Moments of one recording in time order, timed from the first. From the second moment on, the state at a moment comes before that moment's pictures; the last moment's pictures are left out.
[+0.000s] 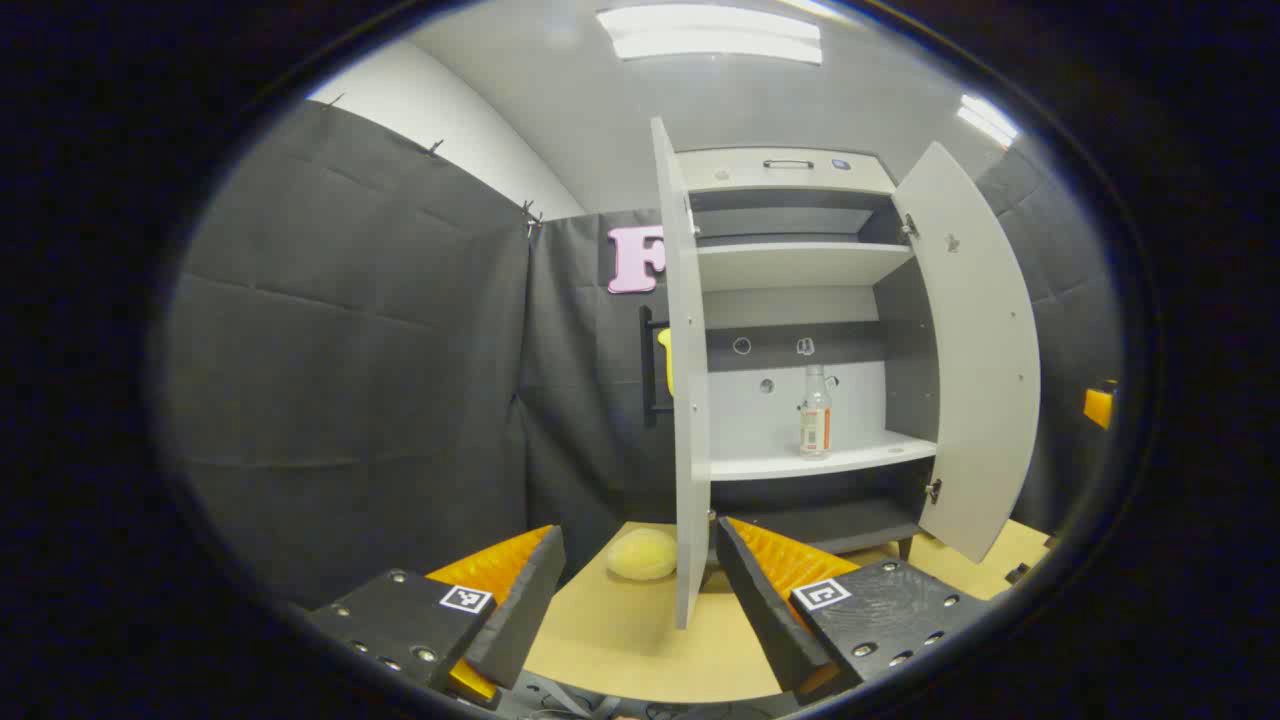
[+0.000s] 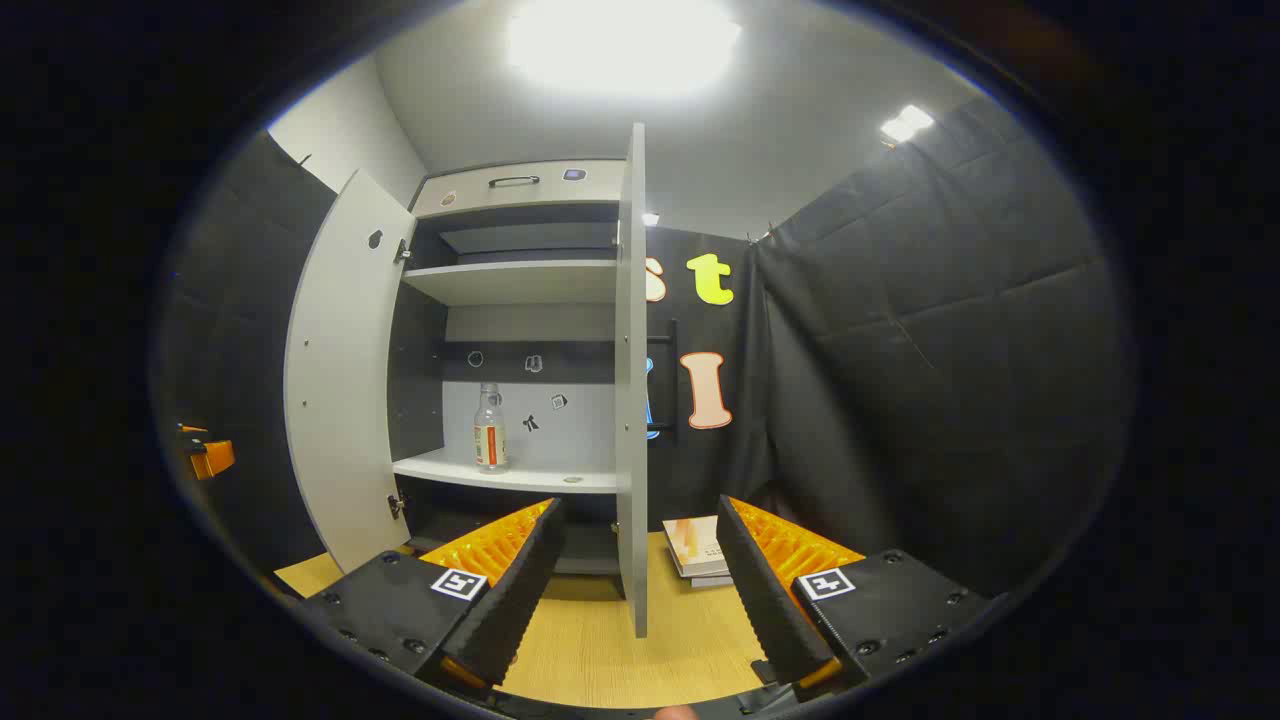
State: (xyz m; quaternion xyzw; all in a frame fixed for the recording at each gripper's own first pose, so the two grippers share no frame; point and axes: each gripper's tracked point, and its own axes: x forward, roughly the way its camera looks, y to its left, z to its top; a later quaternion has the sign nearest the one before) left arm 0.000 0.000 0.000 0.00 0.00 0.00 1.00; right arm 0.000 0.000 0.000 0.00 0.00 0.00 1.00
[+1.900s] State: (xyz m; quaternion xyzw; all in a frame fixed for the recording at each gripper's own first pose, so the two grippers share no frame) left arm 0.089 -0.137 0.057 -0.02 -0.01 -0.06 1.00; right arm 0.035 -0.069 -0.040 0.00 0.04 0.02 1.00
